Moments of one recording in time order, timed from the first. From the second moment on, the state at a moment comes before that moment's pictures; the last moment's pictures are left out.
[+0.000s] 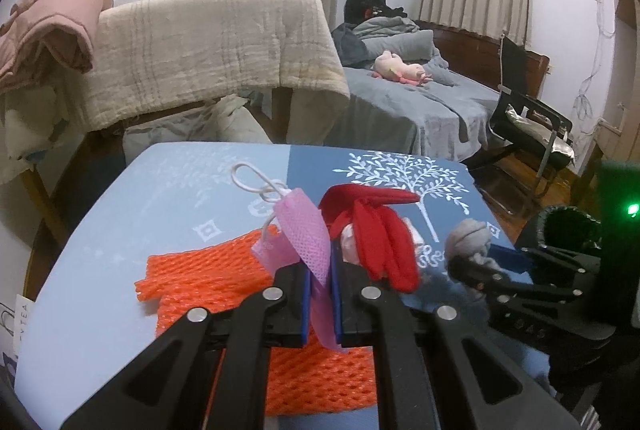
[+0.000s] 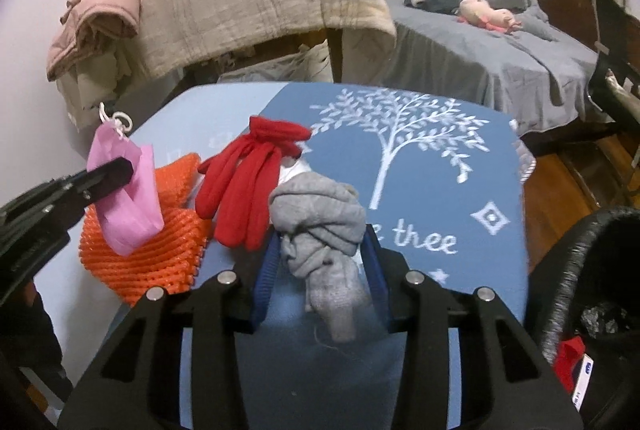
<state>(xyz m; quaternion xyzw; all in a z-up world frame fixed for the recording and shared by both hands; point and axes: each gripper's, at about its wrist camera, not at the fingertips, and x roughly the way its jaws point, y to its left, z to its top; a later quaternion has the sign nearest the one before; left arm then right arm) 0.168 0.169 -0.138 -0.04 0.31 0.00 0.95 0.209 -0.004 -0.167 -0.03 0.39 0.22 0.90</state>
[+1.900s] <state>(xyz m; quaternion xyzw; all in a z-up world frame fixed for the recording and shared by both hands) 0.135 -0.081 -0.081 0.02 0.27 -0.23 0.93 0.081 -0.254 -0.074 0.02 0.29 0.01 0.96</state>
